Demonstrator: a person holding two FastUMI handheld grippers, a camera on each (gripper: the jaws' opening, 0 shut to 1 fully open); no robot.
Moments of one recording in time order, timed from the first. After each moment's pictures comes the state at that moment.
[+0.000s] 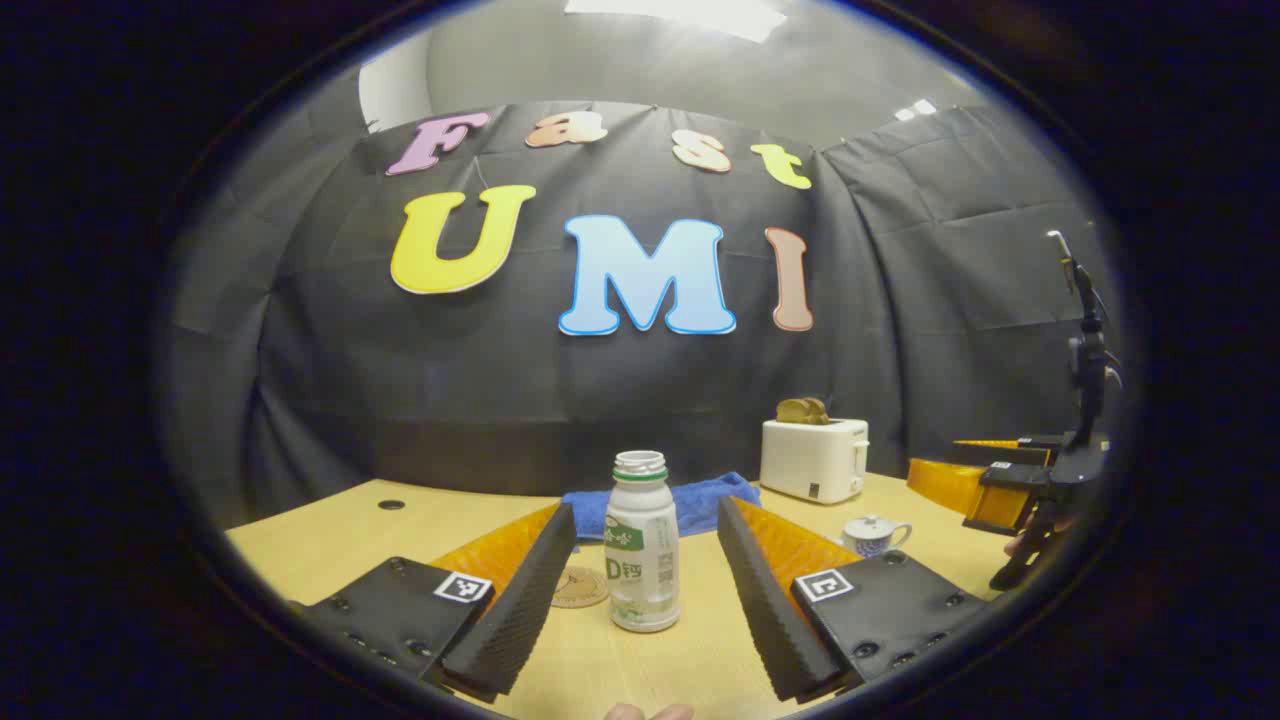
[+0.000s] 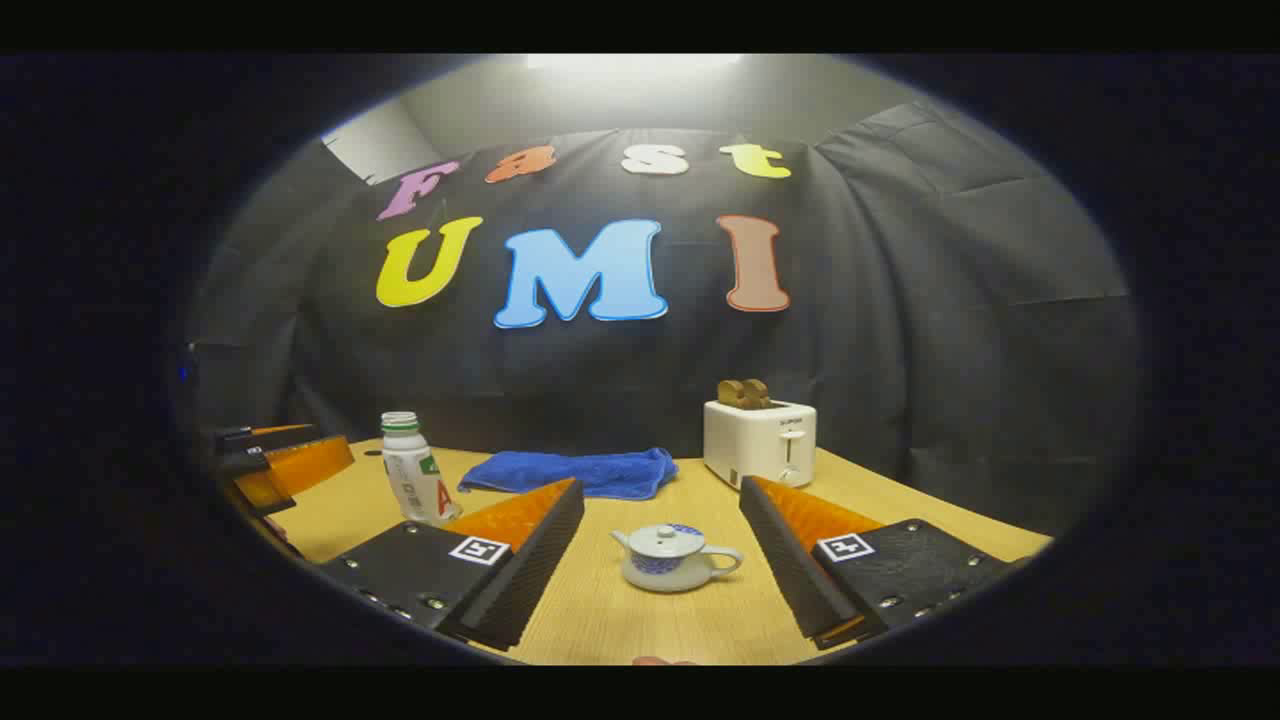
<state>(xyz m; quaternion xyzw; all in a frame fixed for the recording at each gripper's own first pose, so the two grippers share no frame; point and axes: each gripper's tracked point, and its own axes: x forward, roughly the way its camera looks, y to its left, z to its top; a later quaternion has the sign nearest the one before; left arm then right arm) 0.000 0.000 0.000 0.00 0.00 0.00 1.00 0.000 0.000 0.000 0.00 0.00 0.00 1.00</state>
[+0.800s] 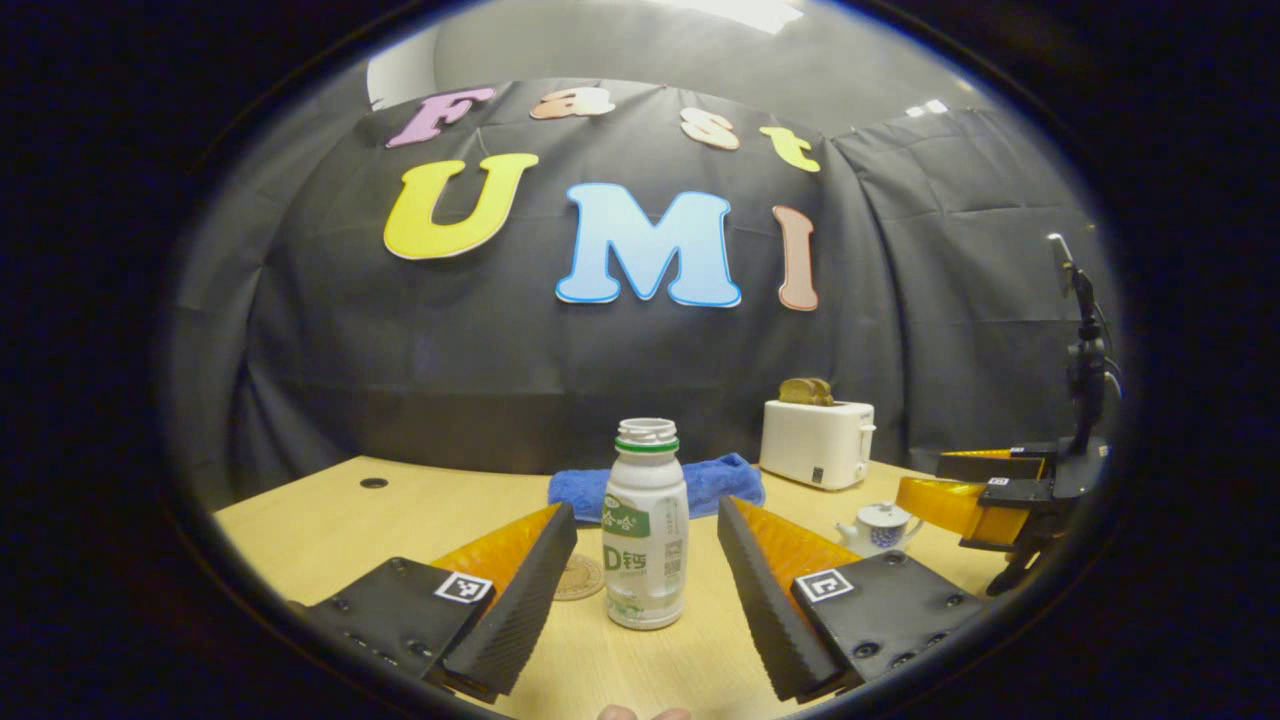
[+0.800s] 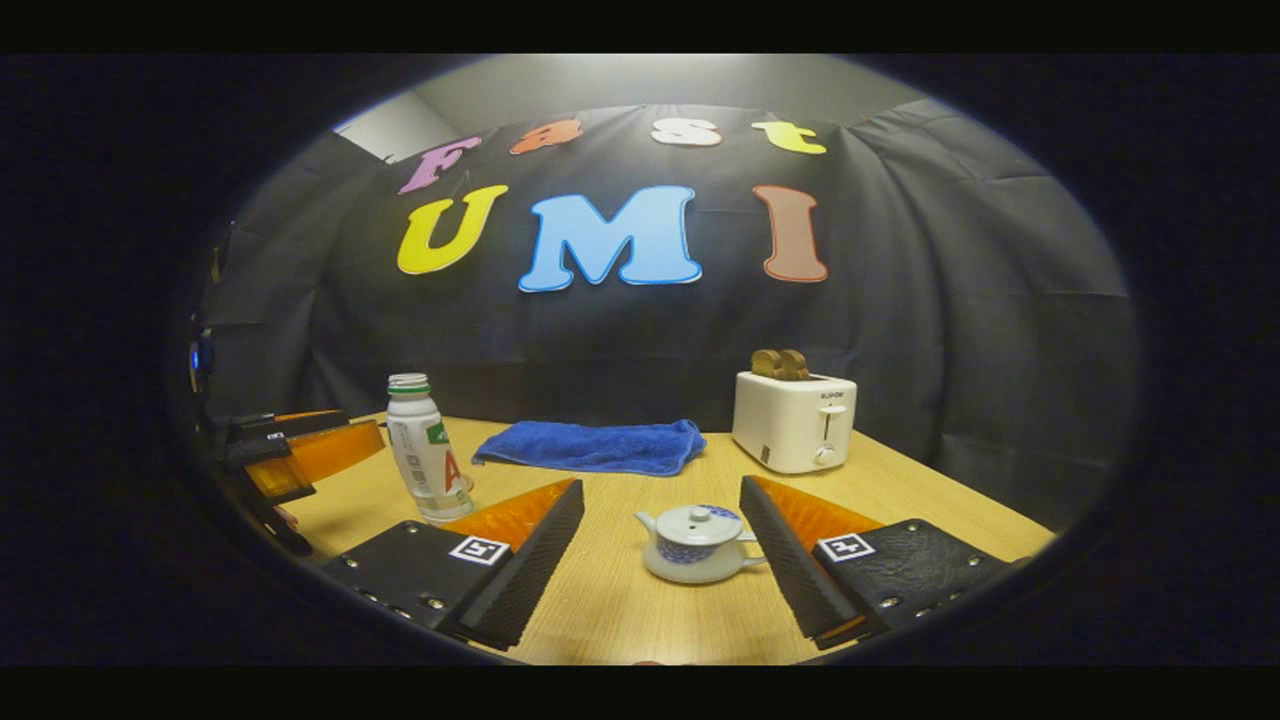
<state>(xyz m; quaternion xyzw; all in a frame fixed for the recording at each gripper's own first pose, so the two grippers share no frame) 0.022 0.000 -0.029 -0.02 0.03 -0.01 1.00 0.018 0.011 -0.026 -0.01 0.04 0.03 1.00</state>
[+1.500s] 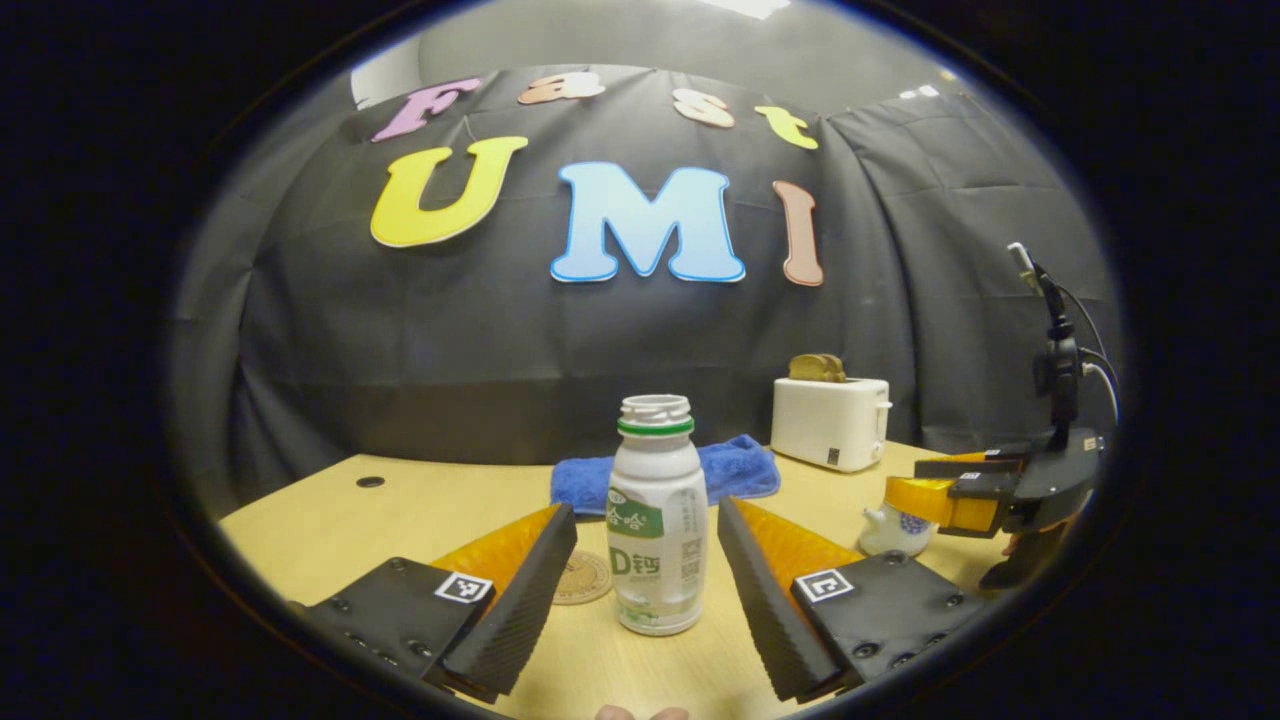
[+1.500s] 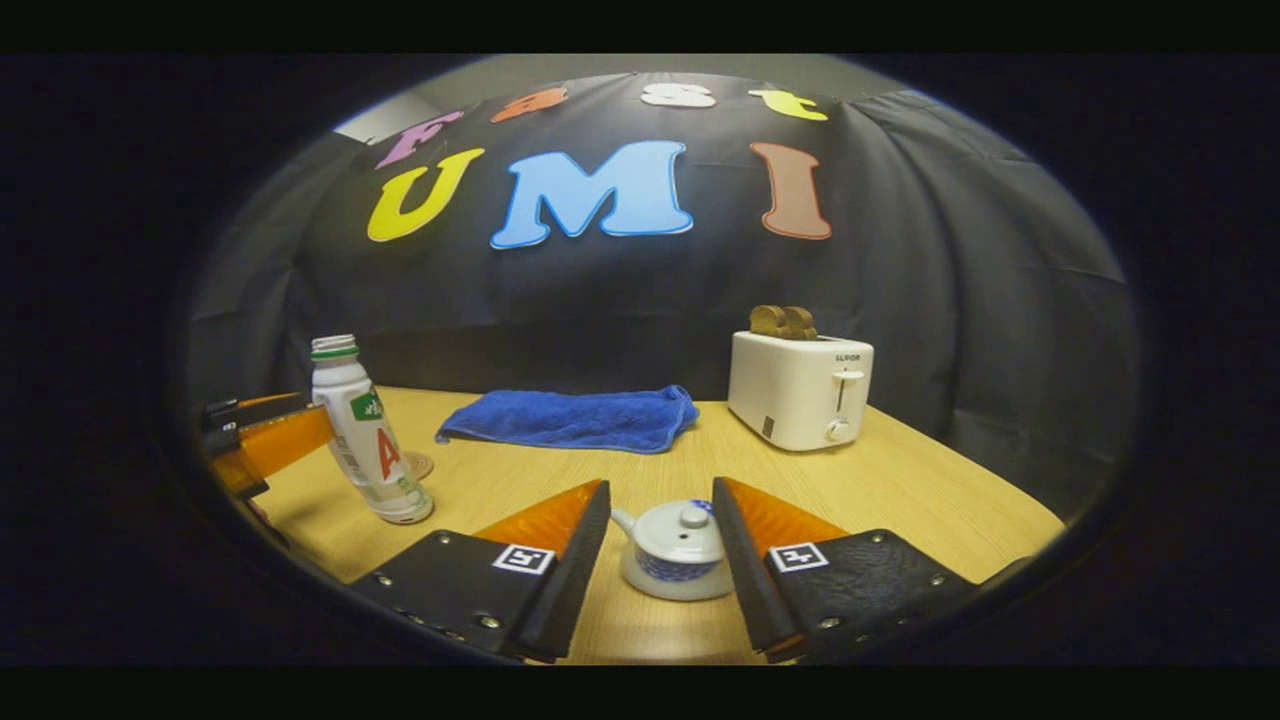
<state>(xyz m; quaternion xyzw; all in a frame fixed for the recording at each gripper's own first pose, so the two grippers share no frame) 0.050 0.008 -0.048 0.00 0.06 -0.01 1.00 0.070 0.002 -0.066 -0.02 0.11 0.01 0.99</state>
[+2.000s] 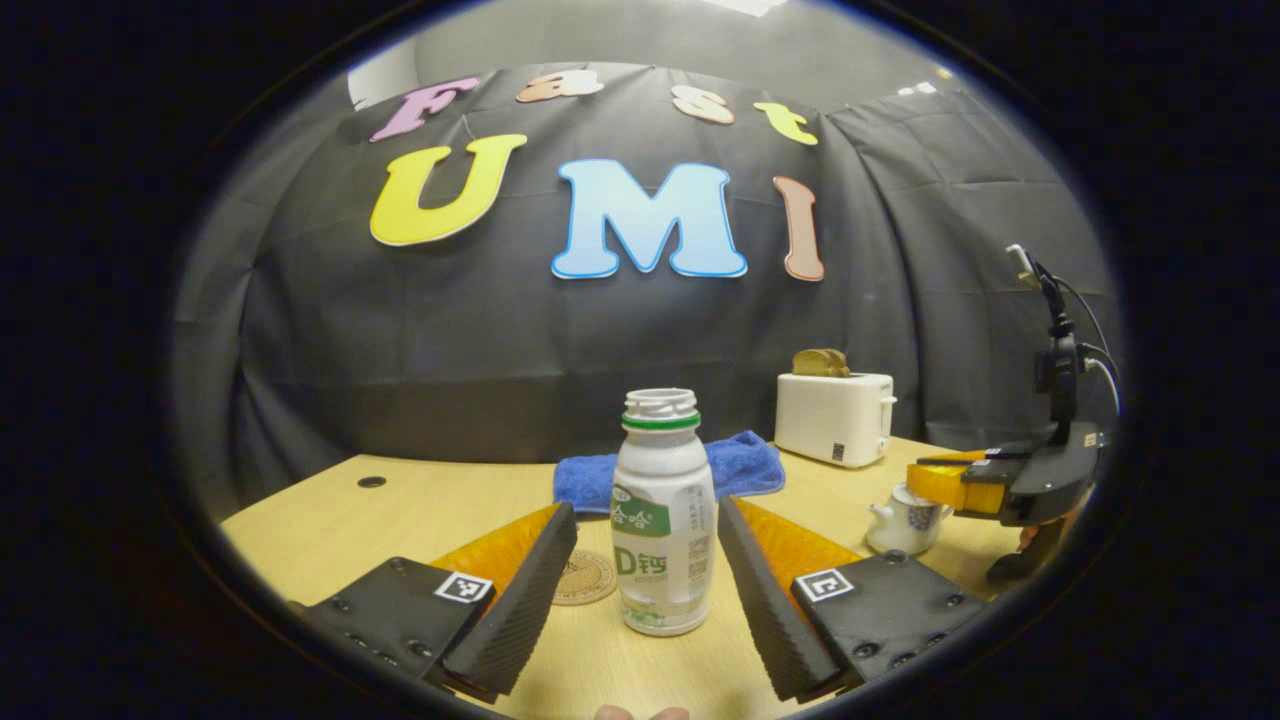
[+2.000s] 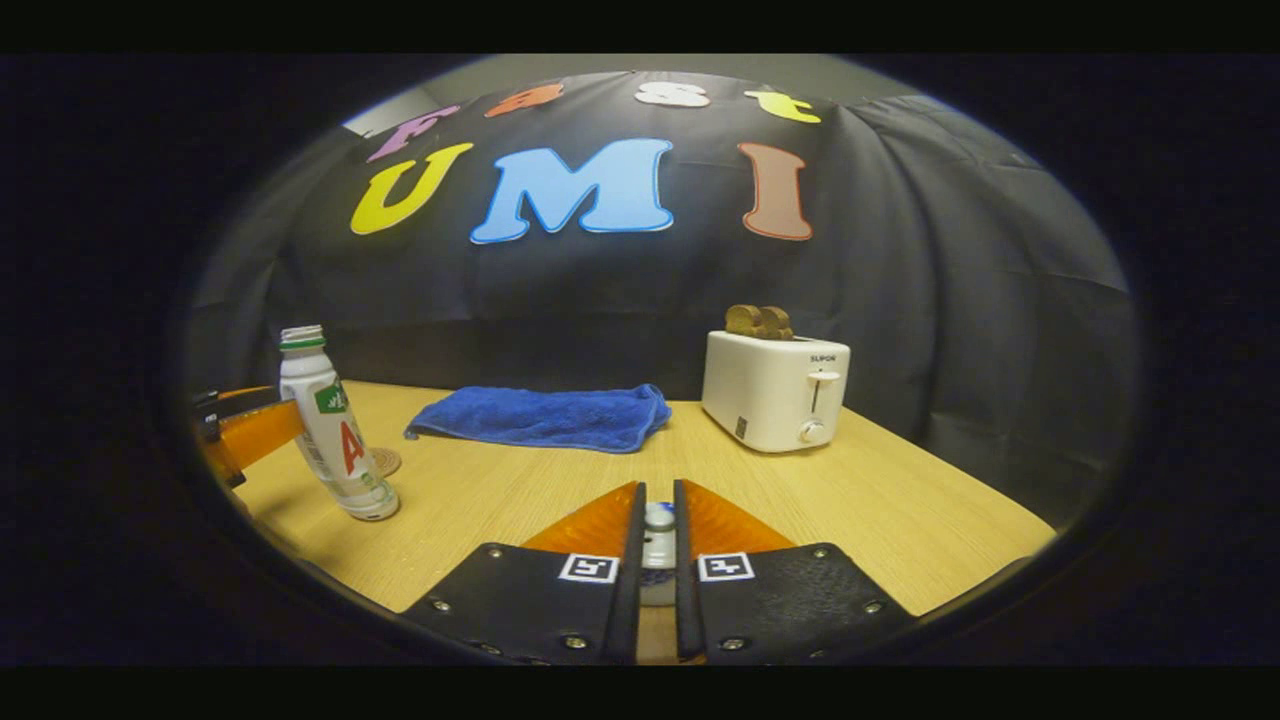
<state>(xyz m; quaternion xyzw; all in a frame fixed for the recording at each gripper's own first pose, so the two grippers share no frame) 0.052 0.010 -0.053 0.00 0.06 -0.01 1.00 0.072 -0.008 -0.067 -0.03 0.11 -0.01 0.99</state>
